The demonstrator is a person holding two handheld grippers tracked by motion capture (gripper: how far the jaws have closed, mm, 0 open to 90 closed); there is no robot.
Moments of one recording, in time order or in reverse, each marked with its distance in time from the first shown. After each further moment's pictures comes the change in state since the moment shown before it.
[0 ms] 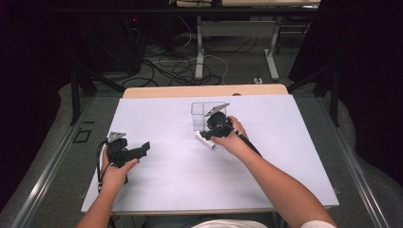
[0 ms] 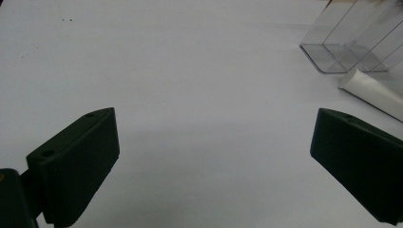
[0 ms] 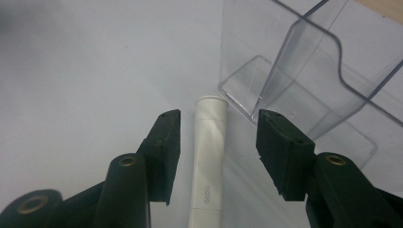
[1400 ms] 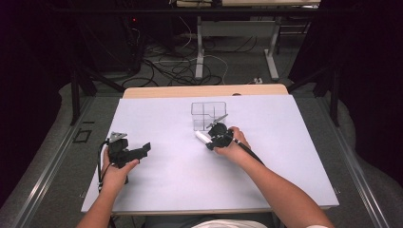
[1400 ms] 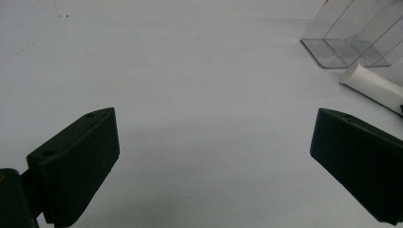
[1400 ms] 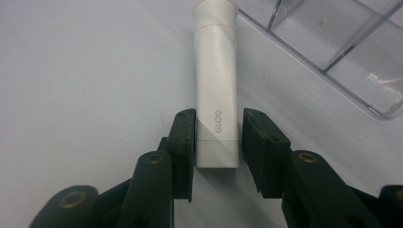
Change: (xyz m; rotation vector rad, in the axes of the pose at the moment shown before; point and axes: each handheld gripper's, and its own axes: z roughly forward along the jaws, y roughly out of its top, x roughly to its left) left arm -0.001 -0.001 0.002 0.006 0.000 0.004; right arm 0.006 -0.034 0.016 0.156 -0.029 0.065
